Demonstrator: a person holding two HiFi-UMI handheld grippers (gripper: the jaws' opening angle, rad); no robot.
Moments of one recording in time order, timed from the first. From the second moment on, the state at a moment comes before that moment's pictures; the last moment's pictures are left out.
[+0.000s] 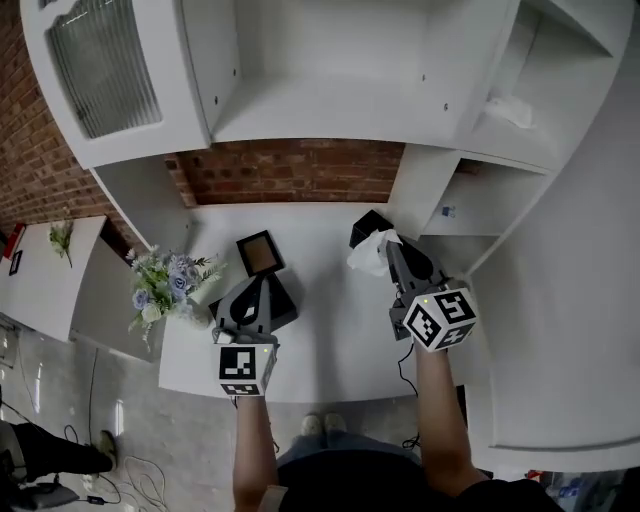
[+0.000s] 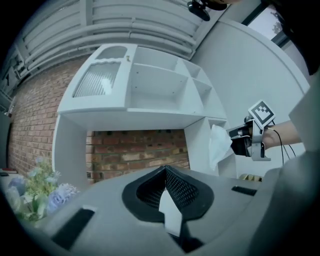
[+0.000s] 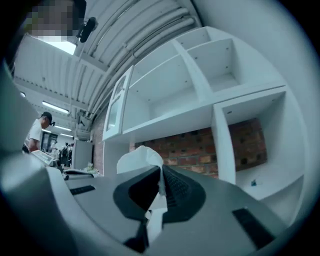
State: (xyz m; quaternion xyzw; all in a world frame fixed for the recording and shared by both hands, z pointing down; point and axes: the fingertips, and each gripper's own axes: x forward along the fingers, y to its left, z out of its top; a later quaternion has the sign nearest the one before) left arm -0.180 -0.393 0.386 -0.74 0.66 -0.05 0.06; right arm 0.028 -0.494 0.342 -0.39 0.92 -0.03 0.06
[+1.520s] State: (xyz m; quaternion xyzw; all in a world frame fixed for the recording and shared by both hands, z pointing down) left arm -0.131 -0.411 0.390 -0.78 0.63 -0.06 0.06; right arm 0.082 -0.465 0.398 -0.45 0.89 -0.07 0.08
